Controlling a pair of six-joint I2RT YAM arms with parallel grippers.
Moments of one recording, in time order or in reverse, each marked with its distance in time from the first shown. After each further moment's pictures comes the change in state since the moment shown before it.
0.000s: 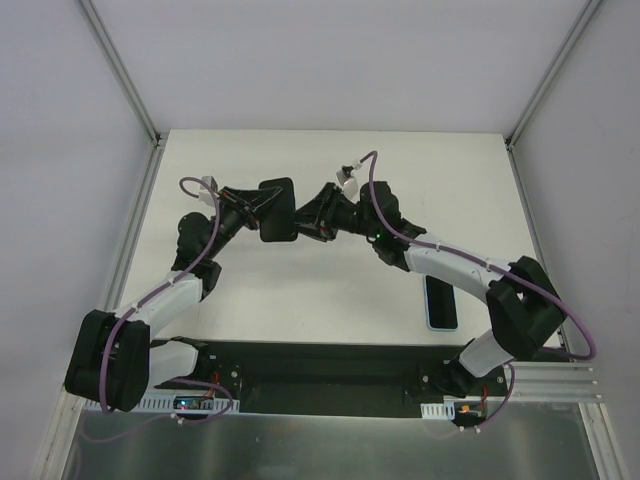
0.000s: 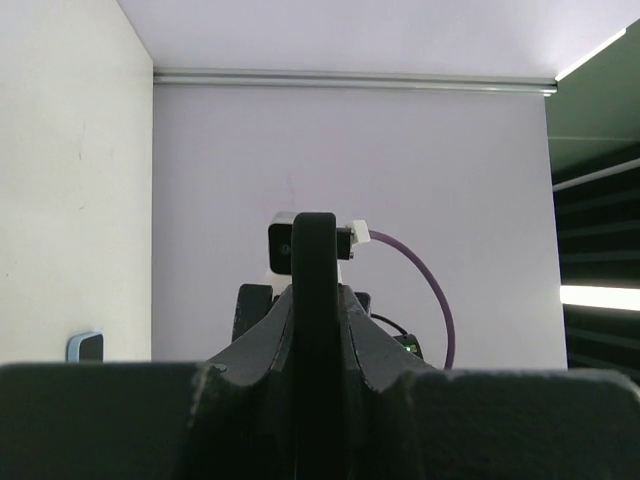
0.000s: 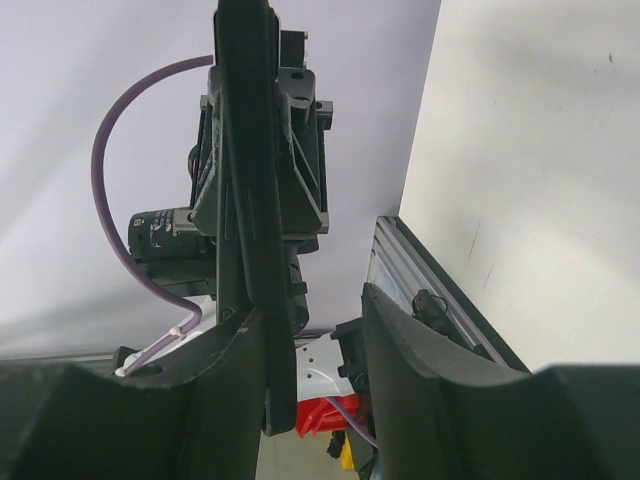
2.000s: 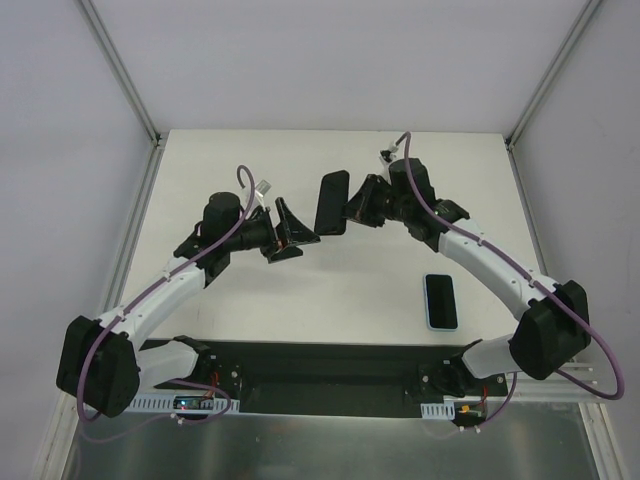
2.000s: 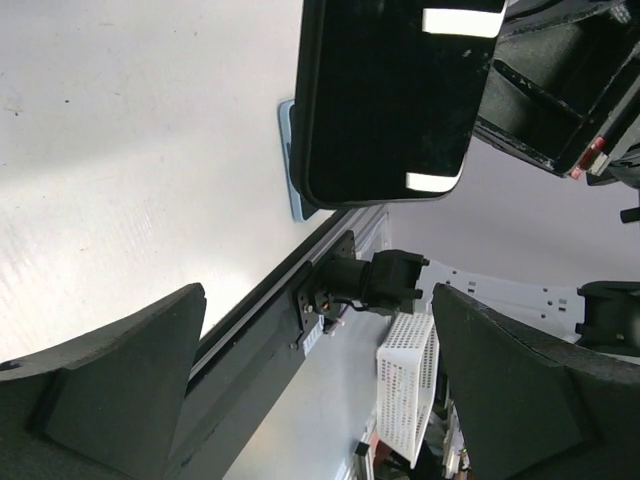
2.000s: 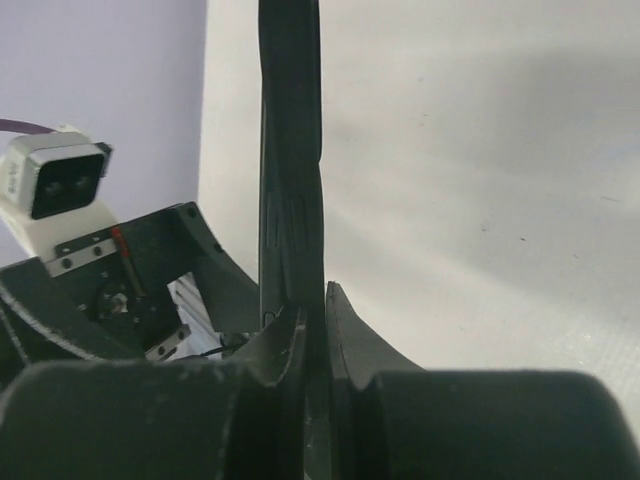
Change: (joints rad) left arm -0.153 -0.026 0.254 -0.833 0.272 0.682; right arm -0.175 -0.140 0.164 -0.674 0.152 -0.480
